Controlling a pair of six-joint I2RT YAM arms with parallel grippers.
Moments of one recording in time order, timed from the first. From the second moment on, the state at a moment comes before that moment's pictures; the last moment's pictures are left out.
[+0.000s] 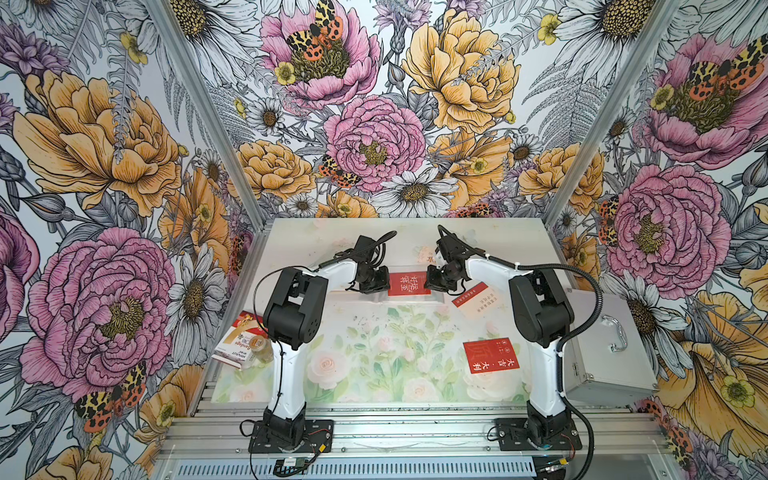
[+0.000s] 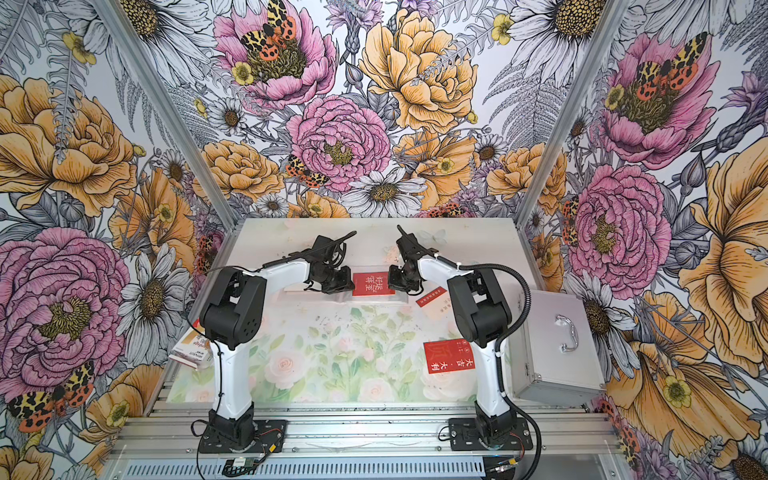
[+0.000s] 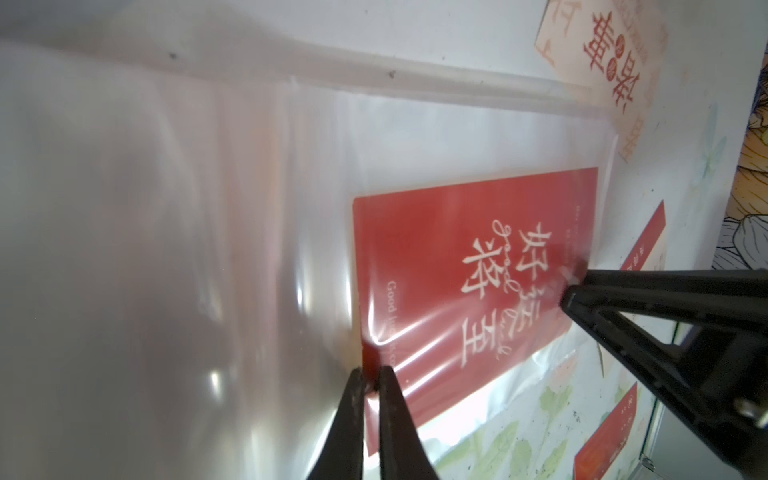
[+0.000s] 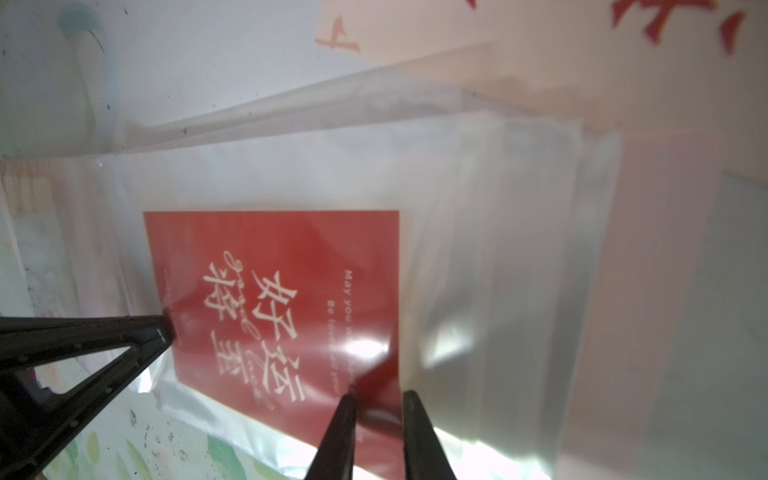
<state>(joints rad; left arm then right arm) -0.39 2.09 1.44 -0.50 0.37 -0.50 0.40 2.11 1.51 -0.56 -0.32 0.51</state>
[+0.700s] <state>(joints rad) -0.39 2.09 1.44 -0.50 0.37 -0.50 0.42 2.03 1.53 -0.58 -0.38 0.53</state>
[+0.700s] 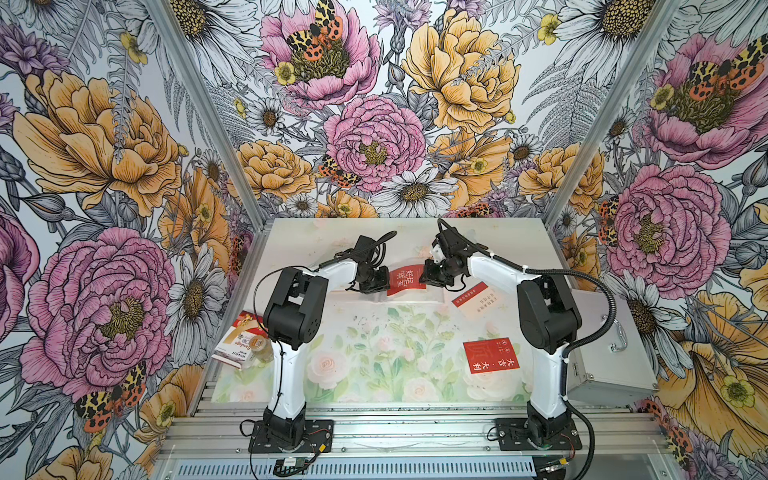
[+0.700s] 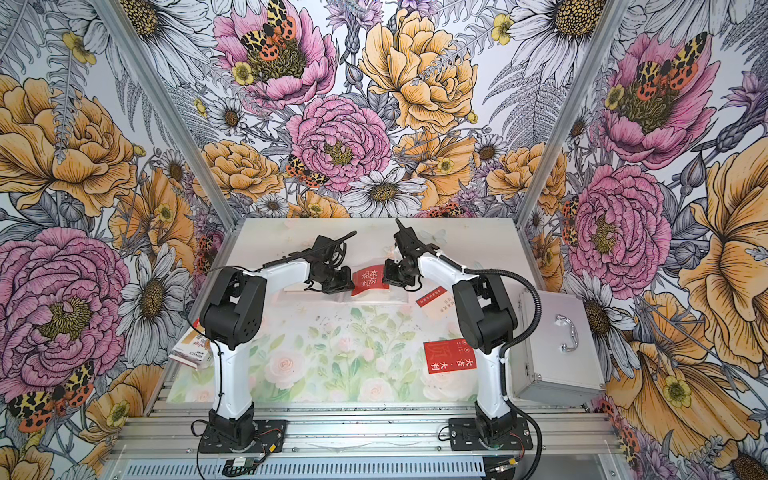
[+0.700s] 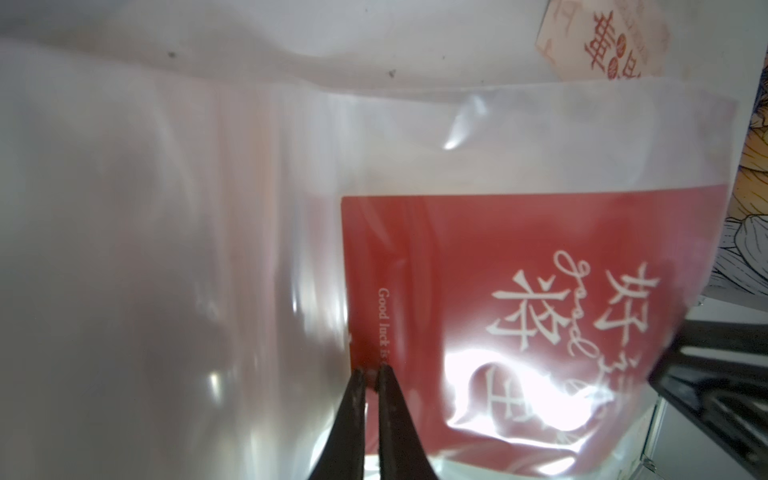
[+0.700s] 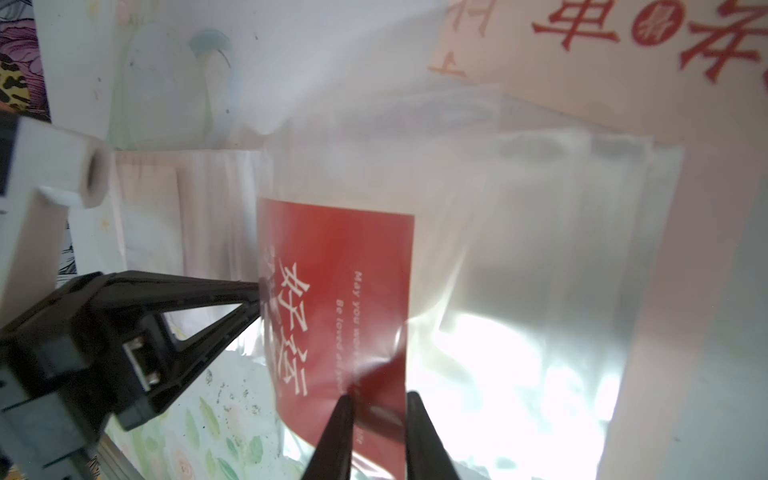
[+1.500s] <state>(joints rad) -0.36 2.01 1.40 -0.50 0.38 -0.50 0.48 2.00 1.62 -0.56 -0.51 0.56</state>
